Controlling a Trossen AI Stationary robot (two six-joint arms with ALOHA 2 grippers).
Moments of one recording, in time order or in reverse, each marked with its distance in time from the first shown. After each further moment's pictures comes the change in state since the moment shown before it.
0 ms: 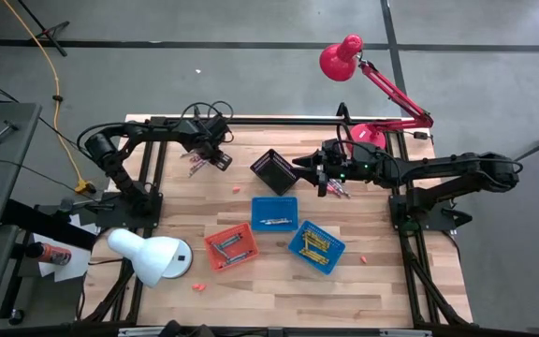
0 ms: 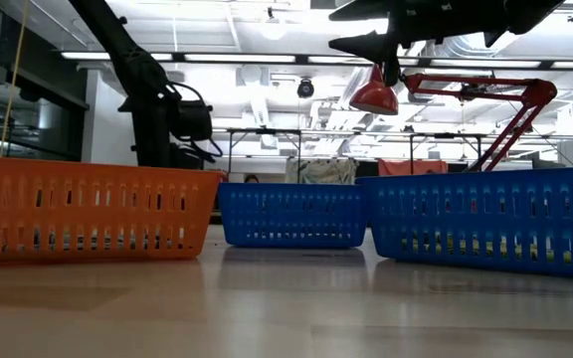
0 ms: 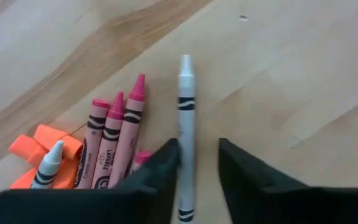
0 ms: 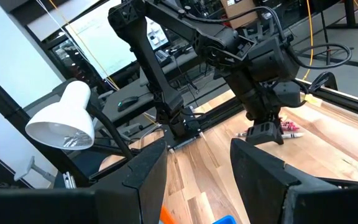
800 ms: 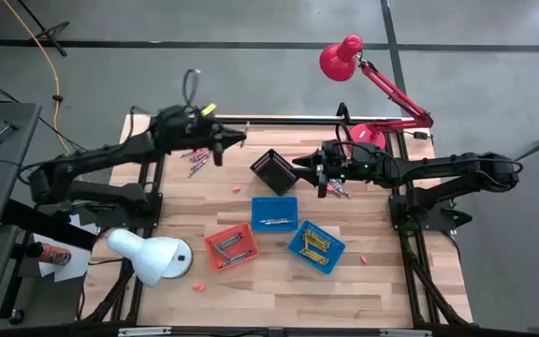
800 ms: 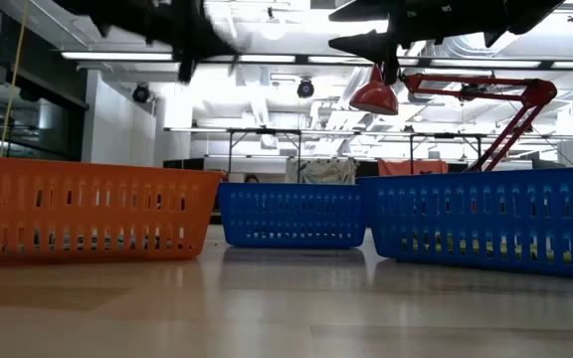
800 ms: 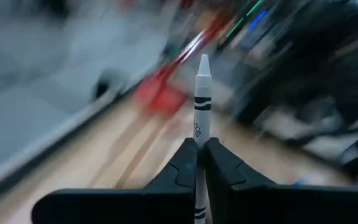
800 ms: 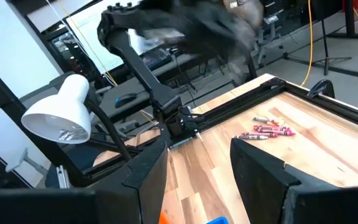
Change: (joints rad) left arm -0.230 -0.603 -0.054 0.596 0.294 -0.054; right arm 0.000 0.000 0.000 0.000 -0.004 -0.057
